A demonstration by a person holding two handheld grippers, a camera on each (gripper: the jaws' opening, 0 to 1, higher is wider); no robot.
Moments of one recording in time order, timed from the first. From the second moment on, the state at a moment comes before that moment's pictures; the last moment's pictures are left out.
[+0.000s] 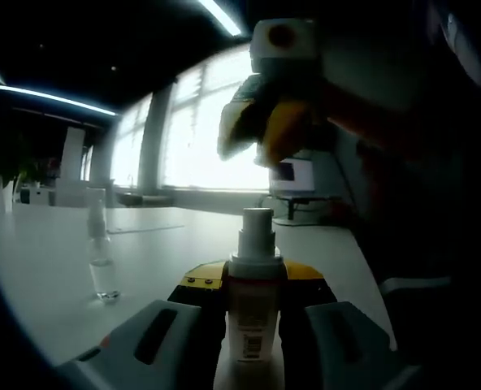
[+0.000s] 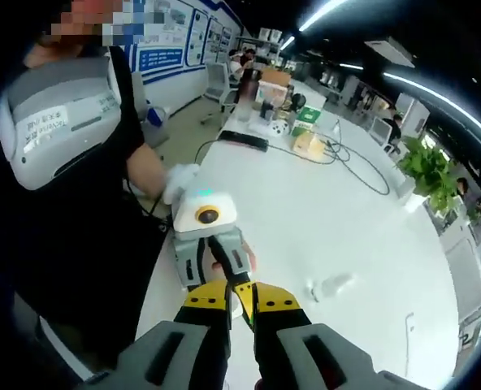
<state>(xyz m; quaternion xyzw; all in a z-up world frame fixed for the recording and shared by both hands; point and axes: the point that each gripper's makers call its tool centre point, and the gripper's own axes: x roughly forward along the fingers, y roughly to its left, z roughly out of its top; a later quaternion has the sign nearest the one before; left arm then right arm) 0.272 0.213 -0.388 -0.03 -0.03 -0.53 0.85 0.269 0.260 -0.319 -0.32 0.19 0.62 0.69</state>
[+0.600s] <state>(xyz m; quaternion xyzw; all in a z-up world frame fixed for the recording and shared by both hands) 0.272 0.212 -0.389 -0.03 -0.03 -0.53 0.85 0.277 0.245 -0.314 -0.22 0.12 0.57 0.79</state>
